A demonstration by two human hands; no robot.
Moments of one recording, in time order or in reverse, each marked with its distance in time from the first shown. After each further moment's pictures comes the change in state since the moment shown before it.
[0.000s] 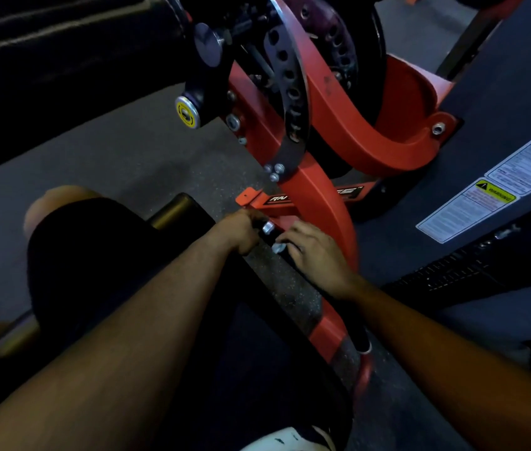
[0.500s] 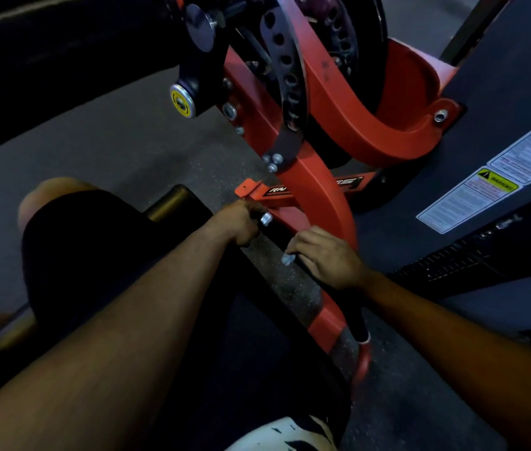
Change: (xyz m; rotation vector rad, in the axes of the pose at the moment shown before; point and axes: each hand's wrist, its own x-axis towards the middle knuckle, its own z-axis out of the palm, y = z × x) left_hand 0.009 -0.003 0.005 -0.083 -0.012 -0.071; right_hand -0.029 0.024 -0.012 -0.091 -0.151 -0.236
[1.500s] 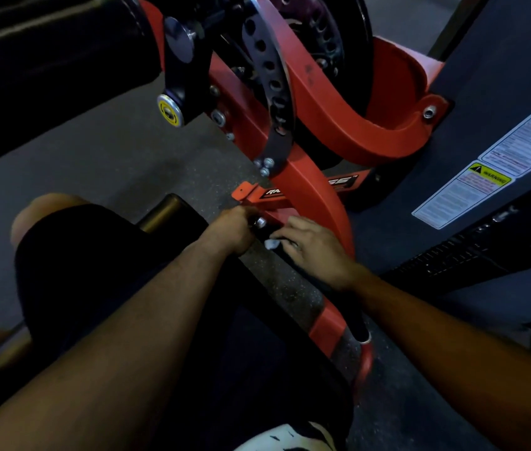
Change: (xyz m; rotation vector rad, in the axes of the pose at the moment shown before) left_hand 0.002 0.002 0.009 0.182 0.107 0.092; right_hand 0.026 -0.007 0.001 0.123 0.137 0.179
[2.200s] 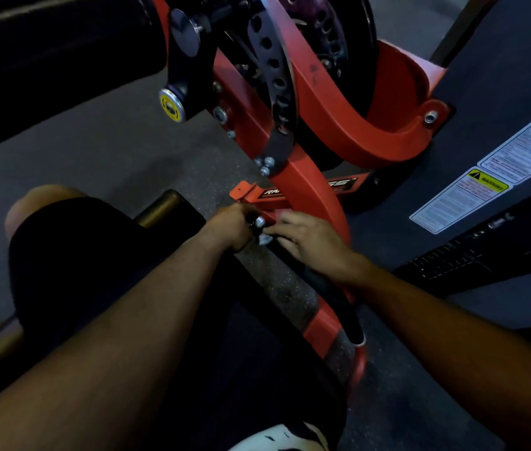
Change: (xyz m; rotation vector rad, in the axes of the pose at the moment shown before) left_hand -0.002 0.003 -0.005 -0.082 -0.043 -0.051; right_hand 0.018 -0.001 -0.011 -0.089 -0.085 -0.124
